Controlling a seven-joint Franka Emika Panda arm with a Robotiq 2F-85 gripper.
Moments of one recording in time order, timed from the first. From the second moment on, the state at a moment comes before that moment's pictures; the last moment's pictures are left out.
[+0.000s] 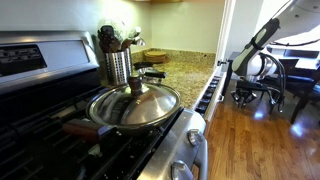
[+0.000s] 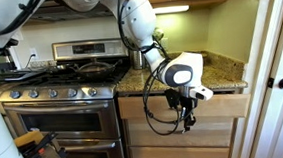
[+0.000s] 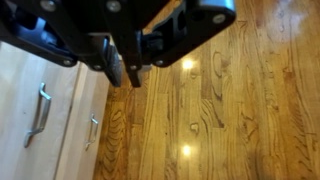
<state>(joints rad) -0.18 0.80 -0.22 -1.82 0.27 2.58 0.34</state>
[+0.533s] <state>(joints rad) -0.17 0.59 -0.28 -2.13 0.16 2.66 0.25</state>
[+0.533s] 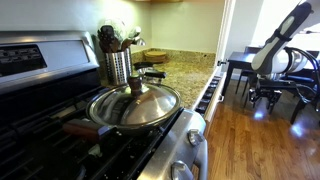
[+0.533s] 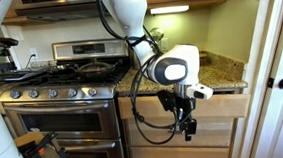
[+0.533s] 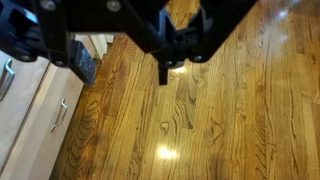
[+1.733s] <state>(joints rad) -0.19 0.39 -0.12 -2.03 0.44 2.58 0.25</state>
